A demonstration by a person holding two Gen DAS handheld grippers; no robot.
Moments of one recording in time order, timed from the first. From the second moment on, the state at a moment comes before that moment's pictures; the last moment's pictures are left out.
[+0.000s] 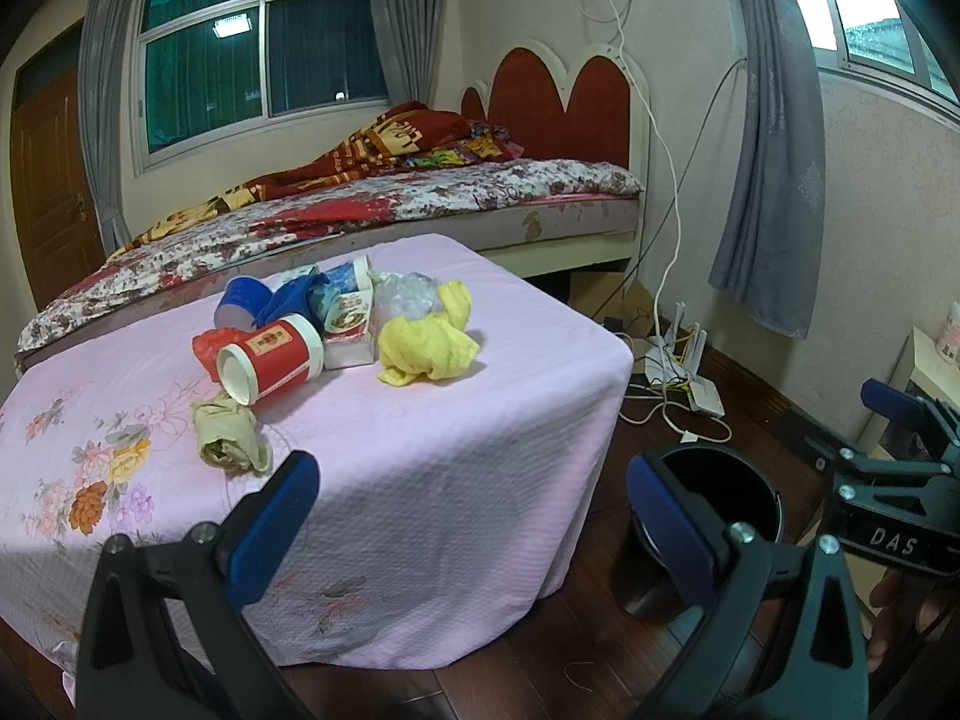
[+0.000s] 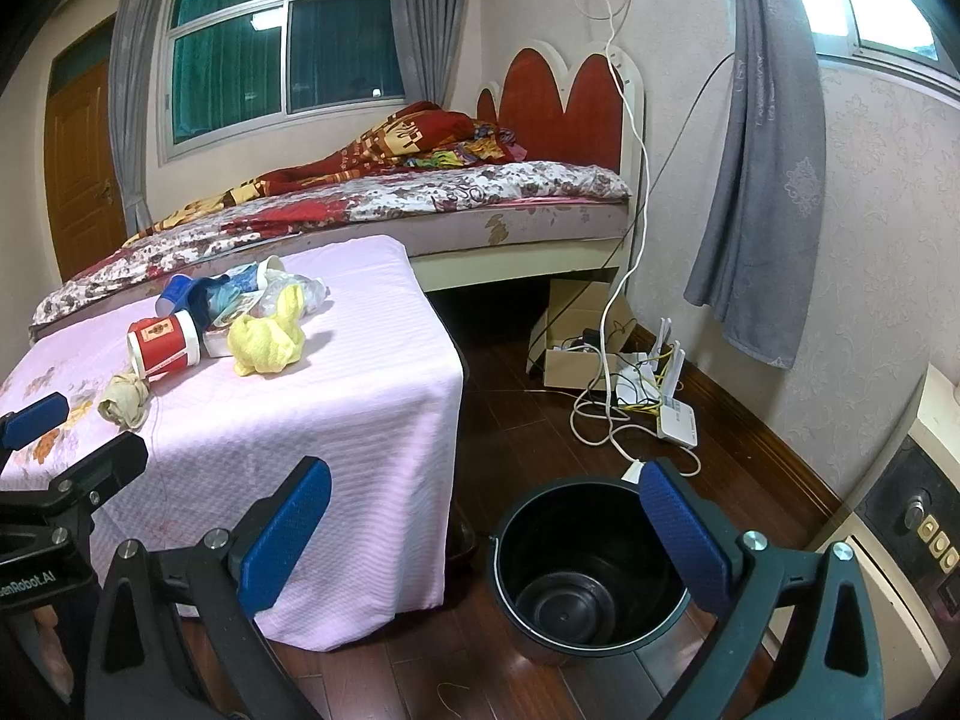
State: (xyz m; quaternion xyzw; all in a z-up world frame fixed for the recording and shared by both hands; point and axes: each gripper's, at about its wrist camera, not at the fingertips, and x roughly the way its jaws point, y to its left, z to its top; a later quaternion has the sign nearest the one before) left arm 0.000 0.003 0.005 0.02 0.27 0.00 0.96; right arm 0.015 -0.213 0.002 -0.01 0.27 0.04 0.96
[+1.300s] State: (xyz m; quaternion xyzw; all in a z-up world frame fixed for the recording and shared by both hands) left arm 0.036 0.153 -0.017 -0.03 0.30 0.14 0.94; right arm 0.075 -0.091 -0.009 -0.07 0.29 0.17 0.94
